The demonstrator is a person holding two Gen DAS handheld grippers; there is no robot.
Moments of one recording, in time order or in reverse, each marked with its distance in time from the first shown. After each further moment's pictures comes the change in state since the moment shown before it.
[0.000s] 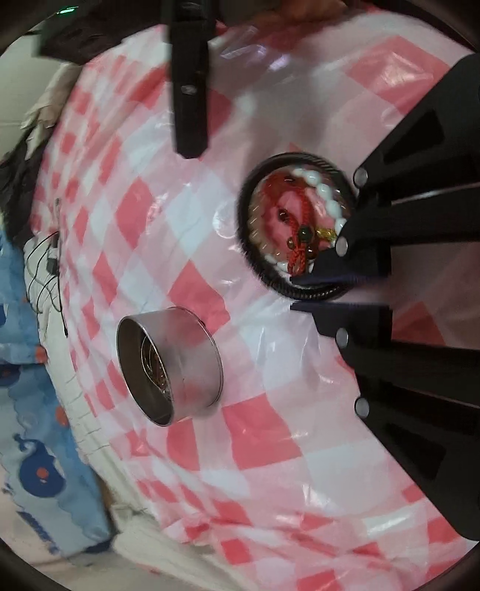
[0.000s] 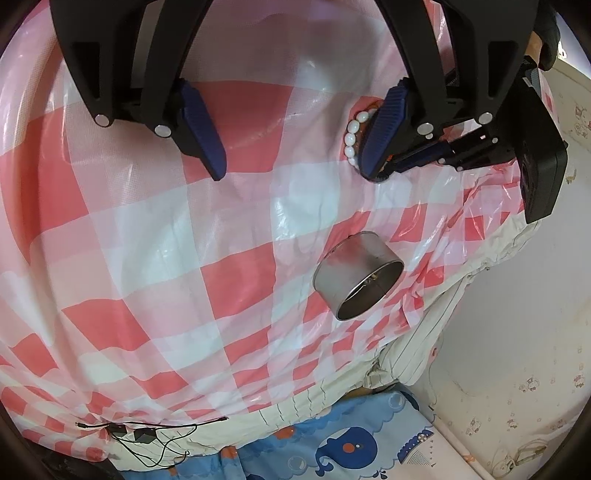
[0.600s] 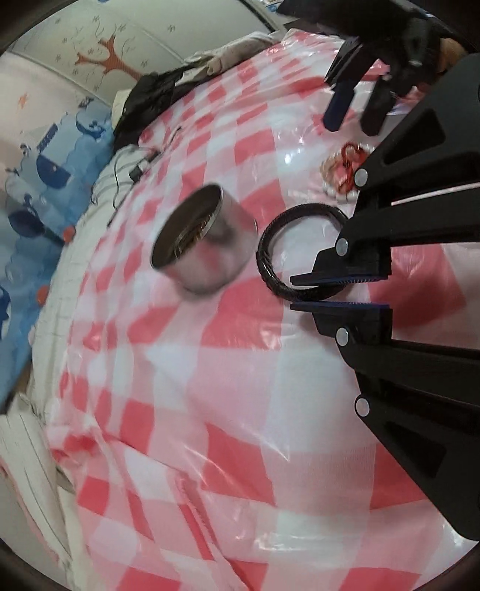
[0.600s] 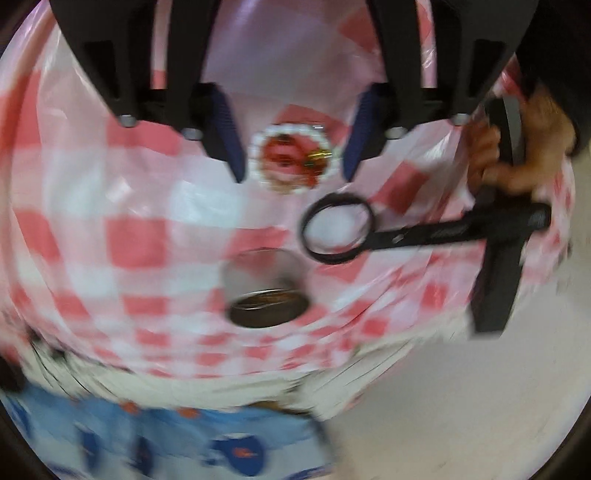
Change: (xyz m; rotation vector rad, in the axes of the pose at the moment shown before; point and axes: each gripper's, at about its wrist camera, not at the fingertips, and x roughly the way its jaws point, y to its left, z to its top) left arm -0.009 0.105 -0.019 -0.555 -0.086 -0.099; right arm 0.015 0.094 -0.025 -0.483 0.045 0.006
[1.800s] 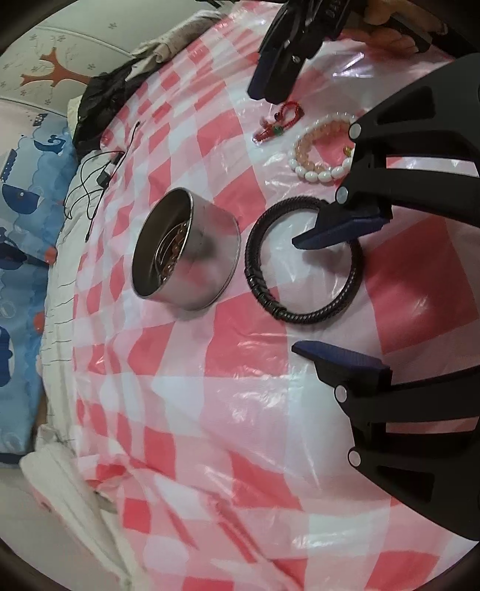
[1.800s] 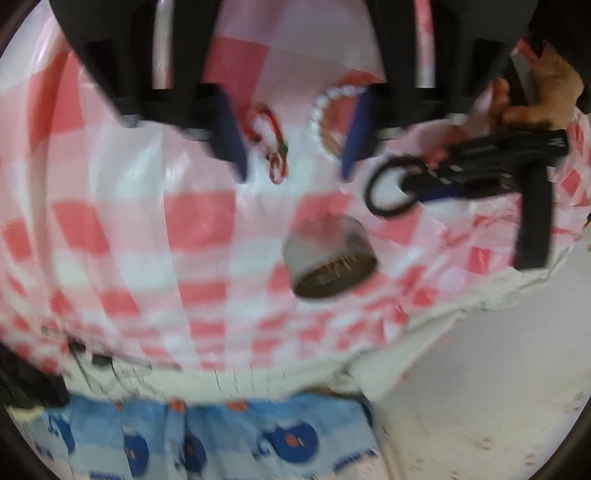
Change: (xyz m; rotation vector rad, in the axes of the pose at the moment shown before) left arm 0.011 -0.031 -0.006 0.198 -0.006 0.124; right arm -0.003 -0.057 0.011 0.227 -0.054 -0.134
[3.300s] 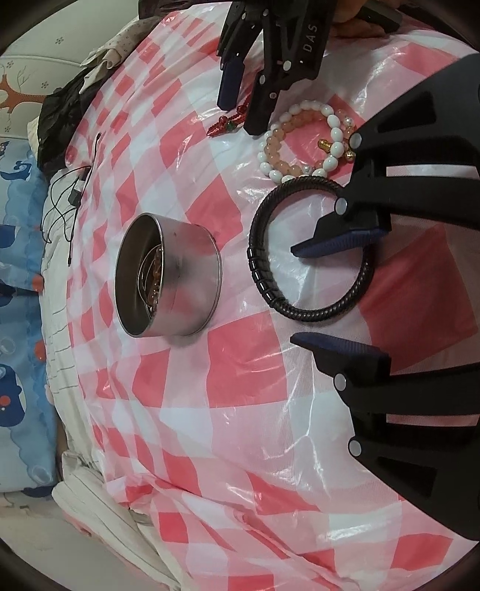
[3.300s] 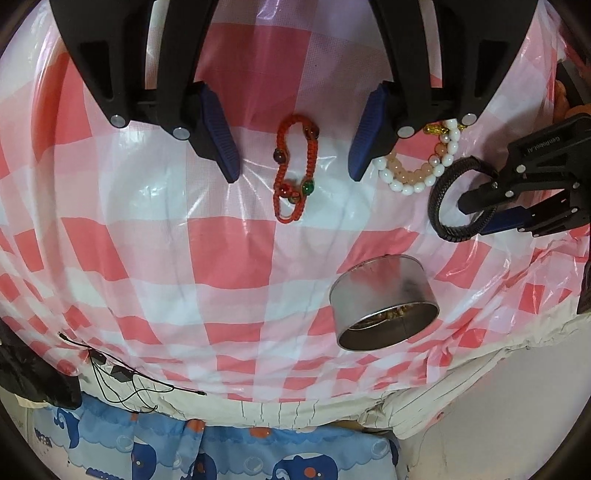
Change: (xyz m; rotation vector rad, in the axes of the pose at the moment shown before) left arm 0.007 -0.028 -0.006 0.159 0.032 0.053; right arm 0.028 -0.003 -0.012 -0.068 0.076 -0.181
